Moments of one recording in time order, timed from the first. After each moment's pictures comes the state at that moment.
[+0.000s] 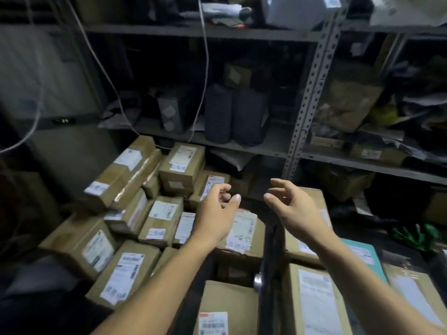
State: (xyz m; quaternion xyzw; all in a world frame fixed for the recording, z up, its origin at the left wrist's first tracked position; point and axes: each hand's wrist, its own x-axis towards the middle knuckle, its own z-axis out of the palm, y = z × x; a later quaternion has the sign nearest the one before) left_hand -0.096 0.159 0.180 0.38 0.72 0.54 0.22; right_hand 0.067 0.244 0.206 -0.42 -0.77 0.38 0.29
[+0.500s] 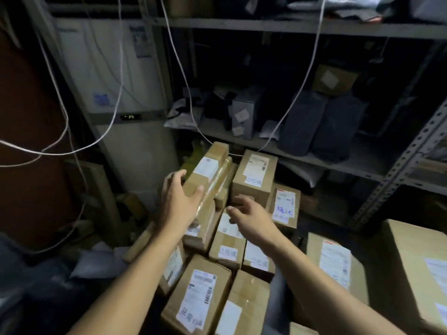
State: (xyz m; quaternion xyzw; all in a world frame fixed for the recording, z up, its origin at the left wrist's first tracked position) left_hand -0.404 0.070 0.171 0.27 0.85 0.46 -0.01; right_hand -0.248 0.169 0.168 -0.34 -0.77 0.52 0.15
